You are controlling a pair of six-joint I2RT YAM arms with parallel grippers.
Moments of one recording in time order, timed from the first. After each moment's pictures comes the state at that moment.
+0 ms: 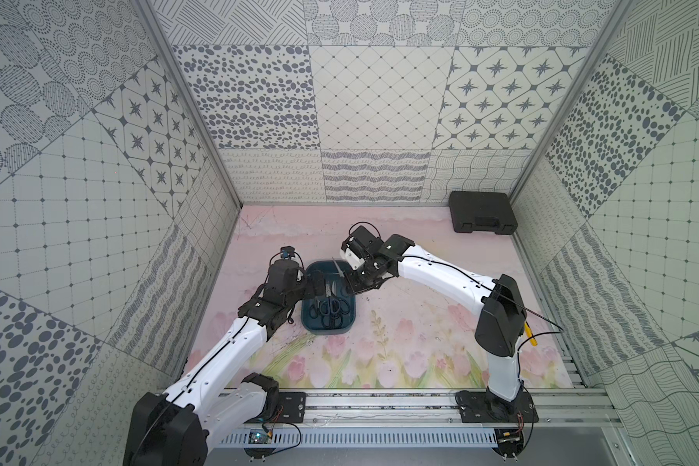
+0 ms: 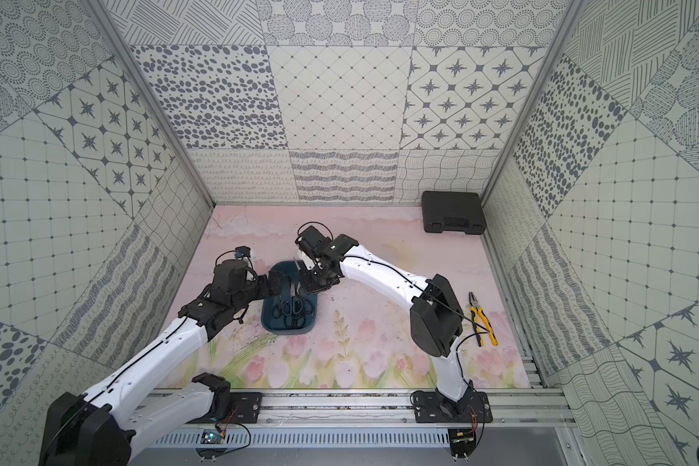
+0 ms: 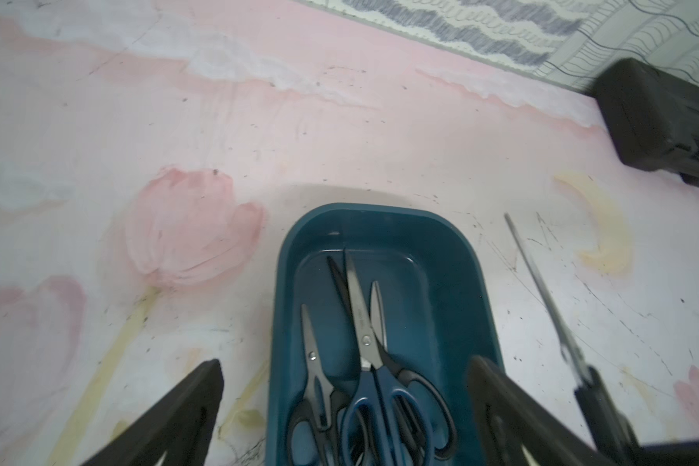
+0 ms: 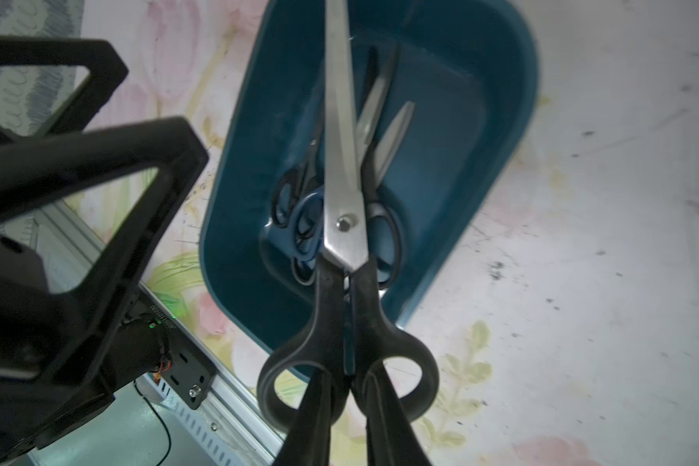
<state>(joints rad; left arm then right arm) -0.24 1.00 0.65 -0.30 -0.07 -0.40 0.93 2.01 1.84 -0.97 -0.22 0.44</state>
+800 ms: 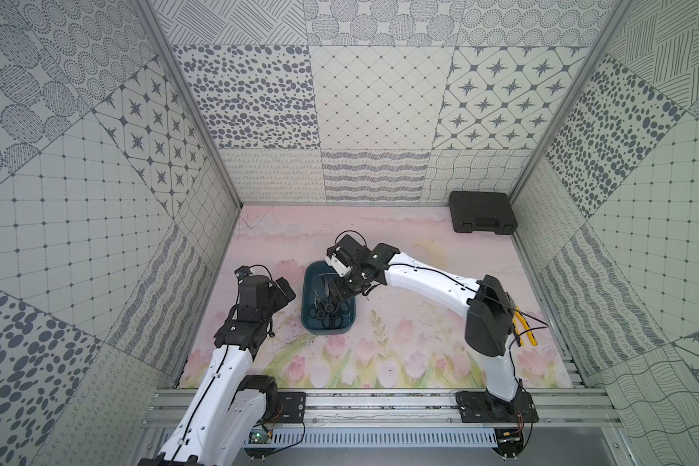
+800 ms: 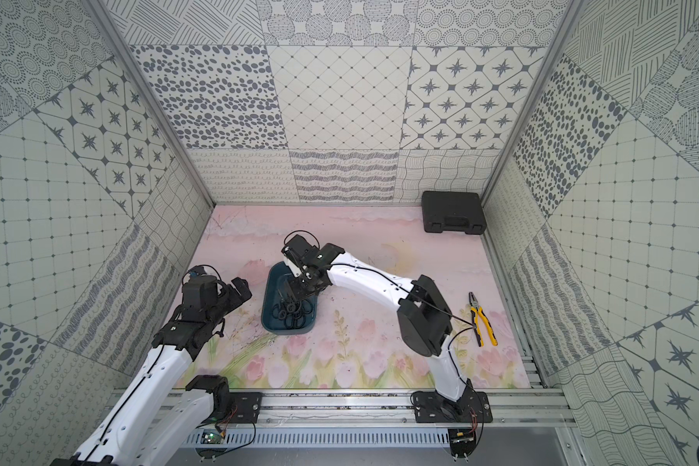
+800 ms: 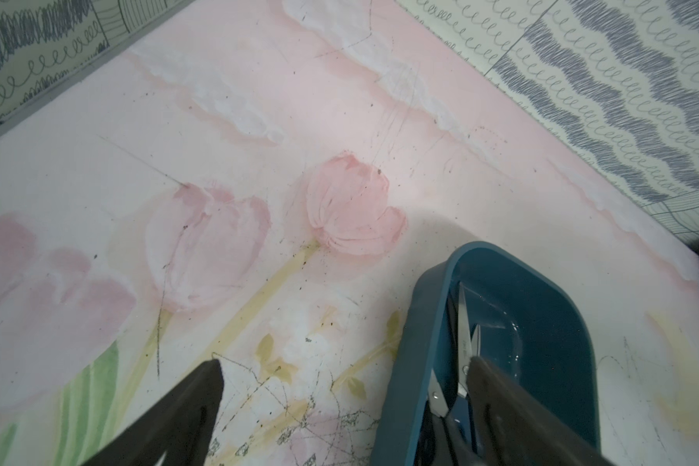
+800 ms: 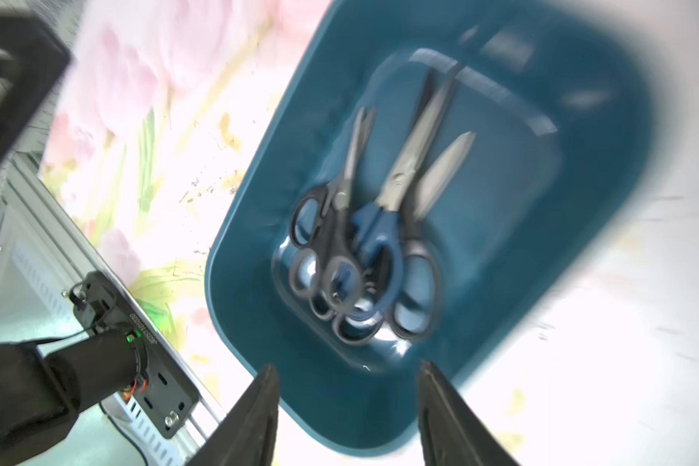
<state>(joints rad) -0.02 0.77 0.56 -0.42 -0.15 -0.57 0.93 1.92 1.72 -0.81 -0.11 0.36</state>
